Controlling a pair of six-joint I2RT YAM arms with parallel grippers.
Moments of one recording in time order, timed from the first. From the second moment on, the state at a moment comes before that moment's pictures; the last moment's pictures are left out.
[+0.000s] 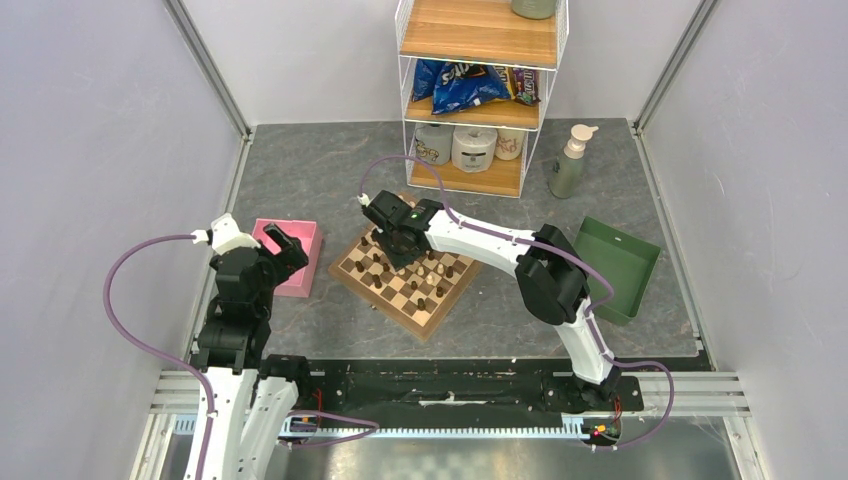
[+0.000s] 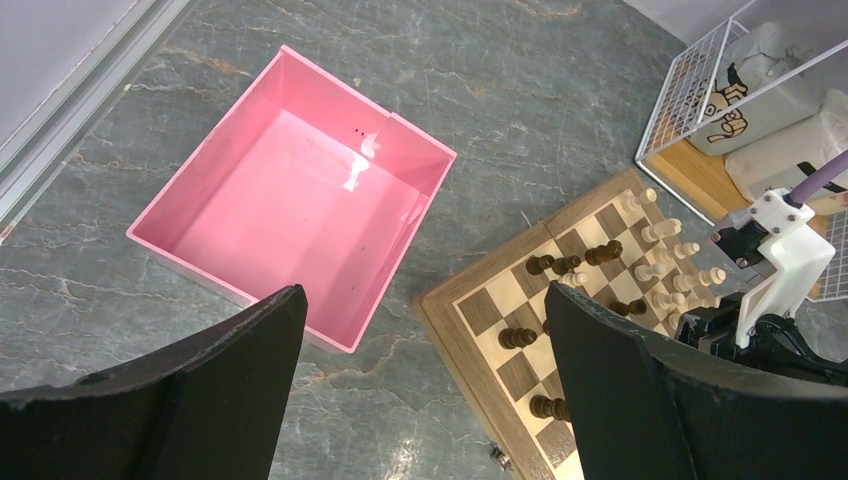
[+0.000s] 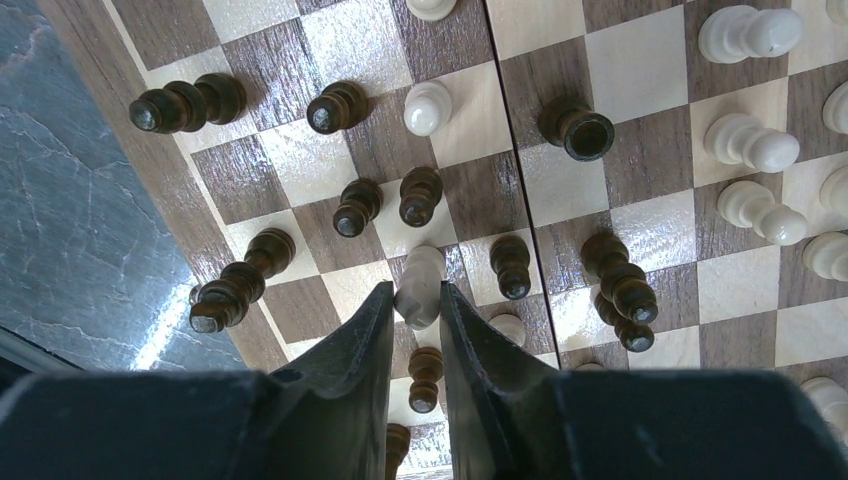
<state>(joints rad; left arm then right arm) -0.06 0.48 0.71 -0.63 -0.28 -0.48 0.96 2.14 1.80 -0.75 0.09 0.29</state>
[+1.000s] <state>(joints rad) -0.04 0.49 0.71 -0.63 -0.24 -0.48 0.97 1.85 1.74 -0.79 0.21 0.29</state>
